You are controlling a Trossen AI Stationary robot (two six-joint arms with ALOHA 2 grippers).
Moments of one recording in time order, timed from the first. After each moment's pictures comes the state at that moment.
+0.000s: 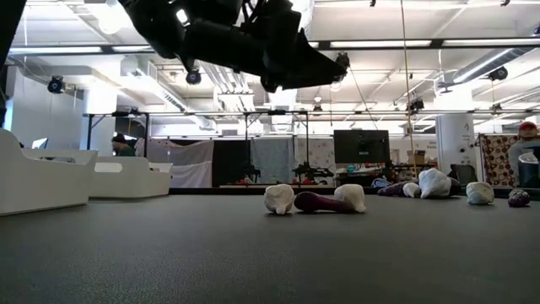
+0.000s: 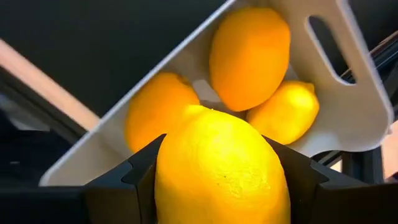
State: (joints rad) left arm 0.01 1.79 1.01 0.59 -0.09 0.12; right arm 1.06 1.75 1.37 -1.27 -0.10 1.77
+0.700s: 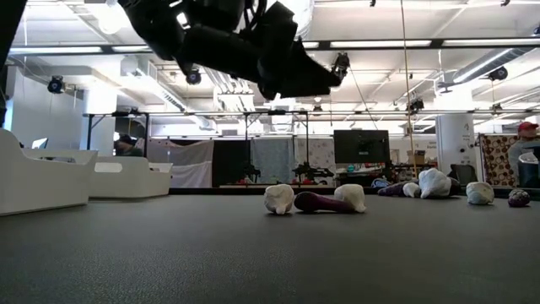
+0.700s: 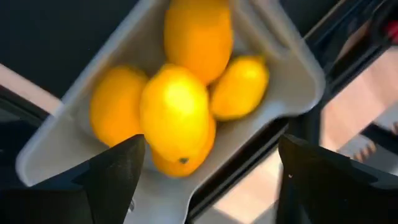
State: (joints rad) left arm 0.01 1.81 1.01 0.51 -0.06 0.11; right arm 1.06 1.70 1.41 -1.41 -0.17 1.85
